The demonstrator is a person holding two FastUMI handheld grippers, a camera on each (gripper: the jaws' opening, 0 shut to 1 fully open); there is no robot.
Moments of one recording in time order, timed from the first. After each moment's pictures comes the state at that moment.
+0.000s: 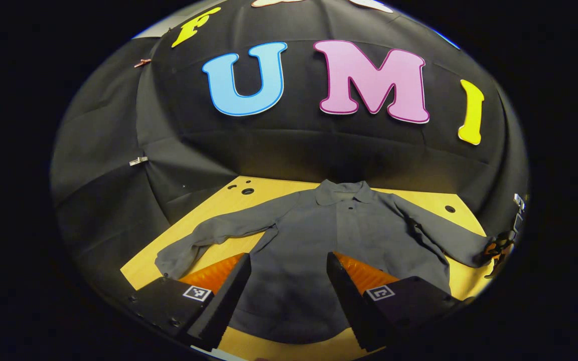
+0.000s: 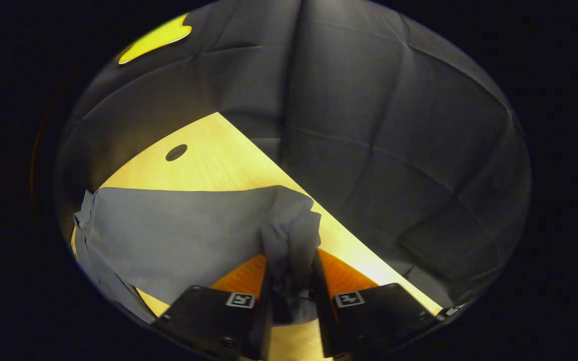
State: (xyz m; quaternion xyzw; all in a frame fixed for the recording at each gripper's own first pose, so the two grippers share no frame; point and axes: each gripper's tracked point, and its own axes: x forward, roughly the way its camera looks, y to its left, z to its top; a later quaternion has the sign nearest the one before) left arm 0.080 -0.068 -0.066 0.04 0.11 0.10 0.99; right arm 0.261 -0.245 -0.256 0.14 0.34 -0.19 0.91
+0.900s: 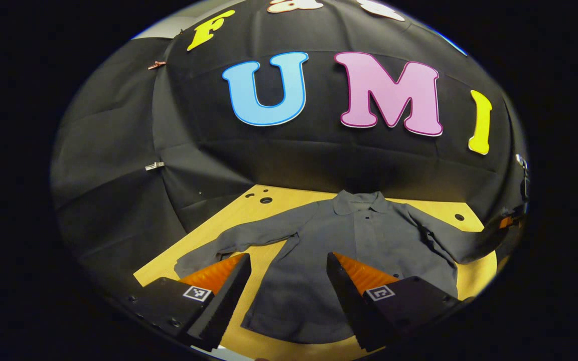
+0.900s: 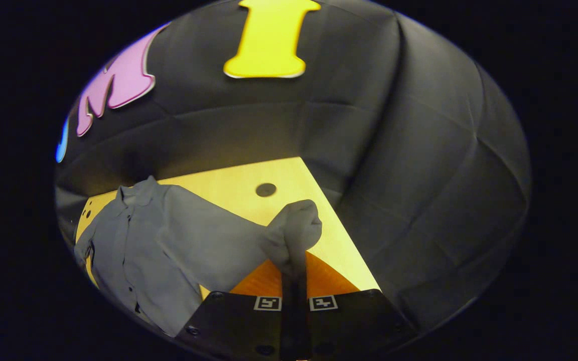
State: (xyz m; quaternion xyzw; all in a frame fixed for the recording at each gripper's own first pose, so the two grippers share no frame) left arm 0.057 -0.017 -0.042 0.04 0.08 0.13 0.99; right arm 0.261 -0.150 -0.088 0.01 0.24 -0.03 0.97
